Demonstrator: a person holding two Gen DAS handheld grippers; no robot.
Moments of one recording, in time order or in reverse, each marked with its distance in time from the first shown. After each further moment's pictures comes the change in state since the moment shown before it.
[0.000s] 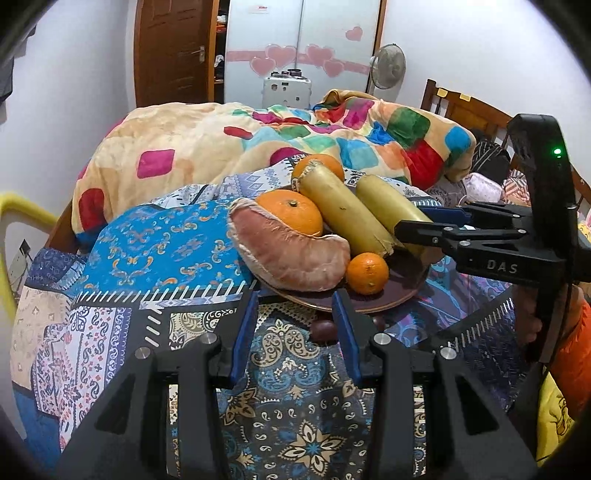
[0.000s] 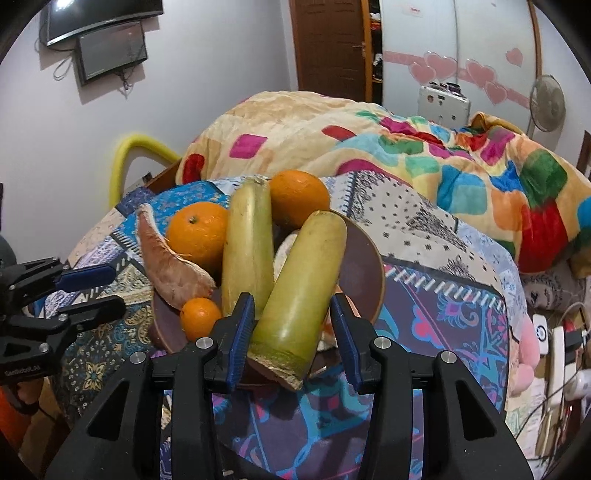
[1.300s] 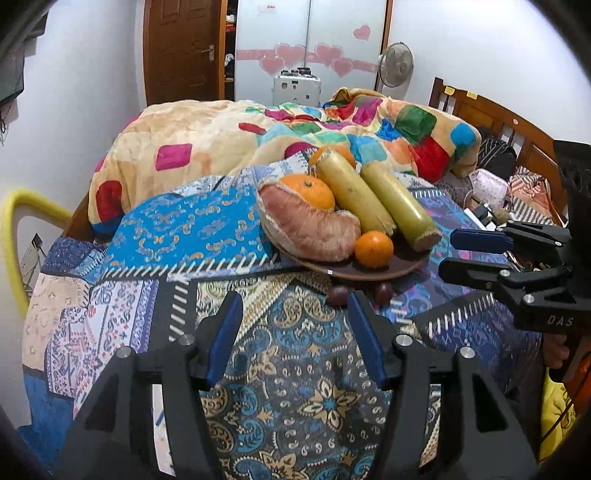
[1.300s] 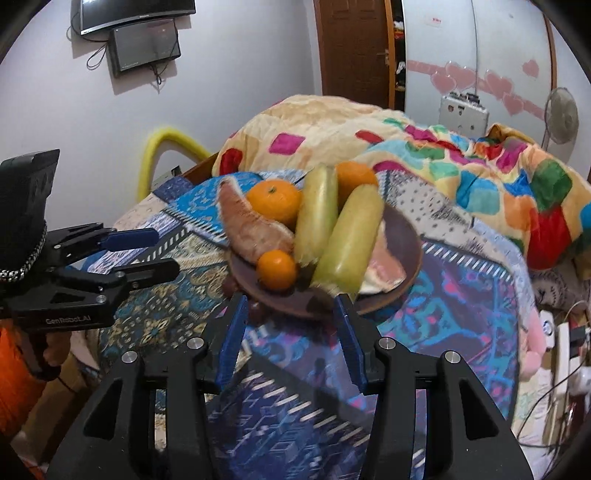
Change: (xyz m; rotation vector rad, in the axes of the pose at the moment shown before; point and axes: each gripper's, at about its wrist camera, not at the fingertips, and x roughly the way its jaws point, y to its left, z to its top) left arm -0.023 0.005 -0.021 0.001 0.017 0.044; right arm -0.034 0.039 -0.030 -0.043 0.003 0.058
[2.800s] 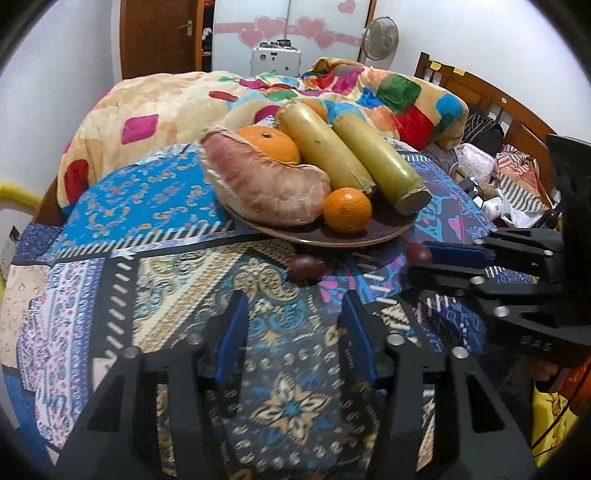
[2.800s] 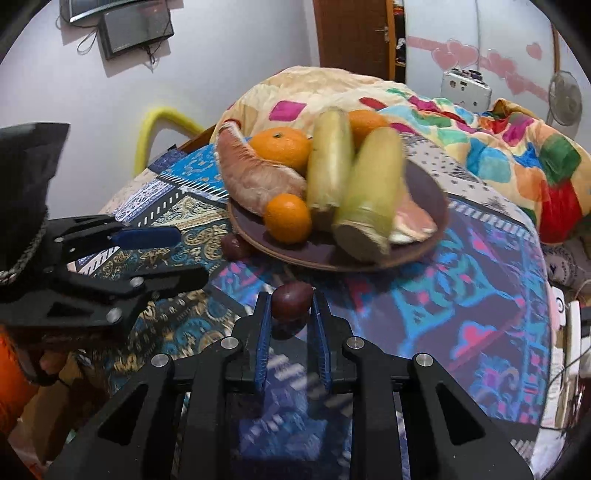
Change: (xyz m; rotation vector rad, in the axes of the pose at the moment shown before) left arm 0.039 -0.021 -0.006 0.017 0.108 -0.085; right arm 0.022 0.002 -0.022 0.028 0.075 -0.008
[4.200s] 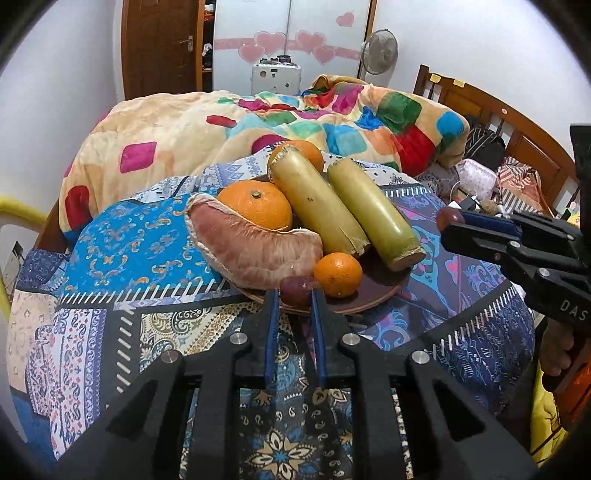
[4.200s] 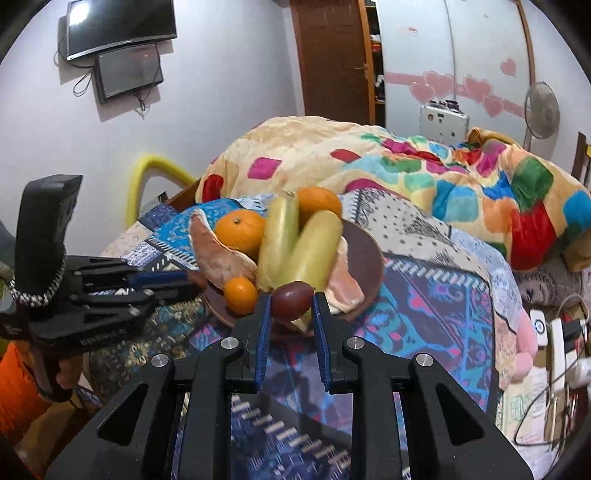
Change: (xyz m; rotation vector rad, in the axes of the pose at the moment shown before) left arm -0.004 -0.007 0.035 0.012 -0.061 0.019; right arm -0.036 -0.025 0.031 0.020 -0.169 -0.026
